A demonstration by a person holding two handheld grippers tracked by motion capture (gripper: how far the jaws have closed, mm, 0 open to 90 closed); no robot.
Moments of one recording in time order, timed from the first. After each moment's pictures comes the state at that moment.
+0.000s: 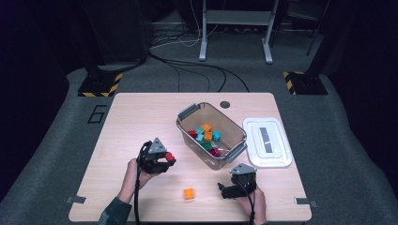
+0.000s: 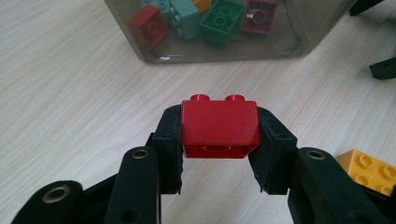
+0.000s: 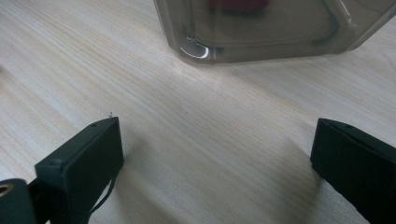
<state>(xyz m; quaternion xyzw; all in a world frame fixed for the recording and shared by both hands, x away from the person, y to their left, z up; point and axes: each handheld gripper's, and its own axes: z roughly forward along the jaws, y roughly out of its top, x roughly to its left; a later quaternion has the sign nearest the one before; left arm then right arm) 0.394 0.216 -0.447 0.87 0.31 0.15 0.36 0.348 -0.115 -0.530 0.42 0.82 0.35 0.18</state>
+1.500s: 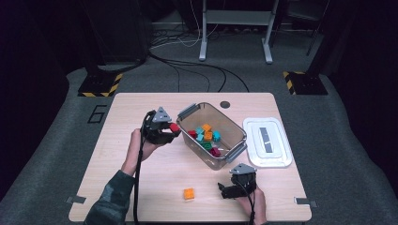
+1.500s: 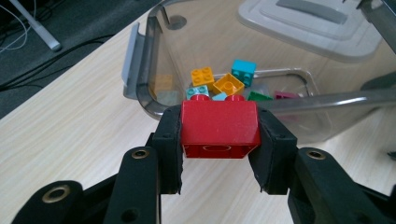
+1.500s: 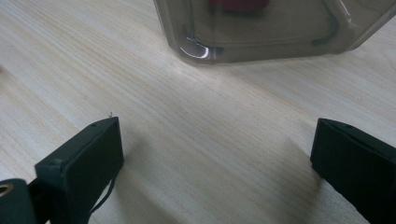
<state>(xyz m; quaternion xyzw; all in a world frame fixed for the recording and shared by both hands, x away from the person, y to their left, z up) 0.447 0.196 -0.369 0.86 0.29 0.20 0.37 0.348 -0.115 -0.530 0.42 0.82 0.35 0.18</state>
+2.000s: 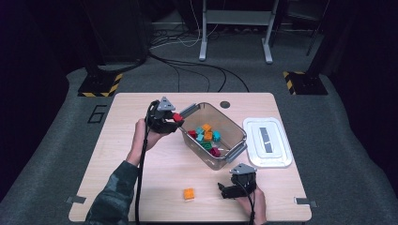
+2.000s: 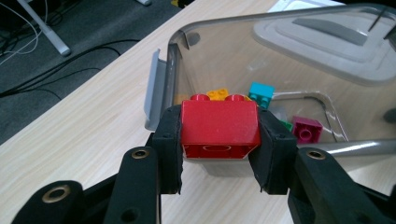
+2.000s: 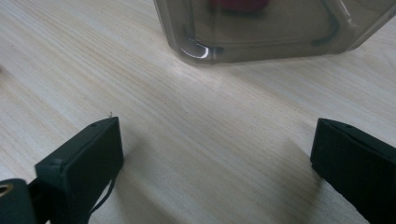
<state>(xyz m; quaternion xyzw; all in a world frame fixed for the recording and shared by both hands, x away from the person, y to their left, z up) 0.475 0.186 -0.358 0.85 0.30 0.21 0.38 0.348 -0.115 -0.530 0.42 0.82 0.35 0.18</state>
